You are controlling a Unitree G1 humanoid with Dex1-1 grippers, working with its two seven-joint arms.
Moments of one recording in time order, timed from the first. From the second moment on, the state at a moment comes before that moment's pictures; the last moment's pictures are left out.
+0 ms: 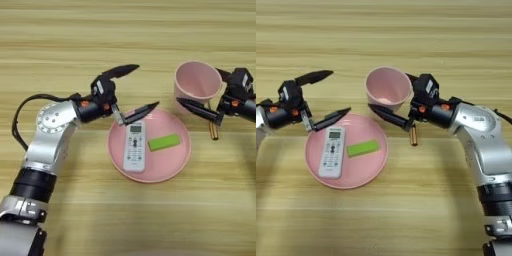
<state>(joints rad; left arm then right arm) -0.35 0.30 -0.17 0.13 -0.29 -0.17 -1.02 -0.29 -0.47 0.04 -0.11 0.40 0.10 1.03</state>
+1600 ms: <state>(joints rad) -0.29 0.34 -0.29 0.01 -0.29 -0.11 -1.13 -0.22 -0.51 0.16 -0.28 0.43 0.17 1.10</state>
